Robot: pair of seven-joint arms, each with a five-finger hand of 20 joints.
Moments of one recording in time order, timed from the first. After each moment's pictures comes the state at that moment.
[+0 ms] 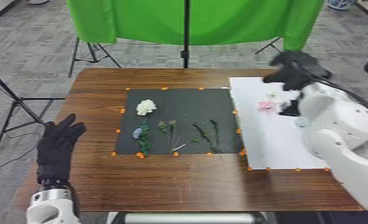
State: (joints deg) left arm 125.3 -71.5 -95.5 -117.5 51.7 16.6 17.6; right arm -78.9 -38.6 69.5 -115.1 -123.0 -7.8 38.4
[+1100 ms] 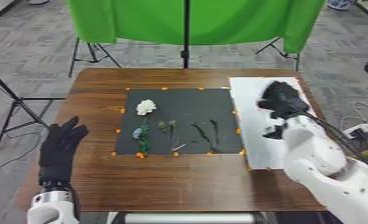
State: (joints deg) left arm 126.2 -71.4 -95.4 -117.9 52.0 16.5 16.3; right arm -77.3 -38.7 53.3 -109.5 -120.4 13.4 33.3
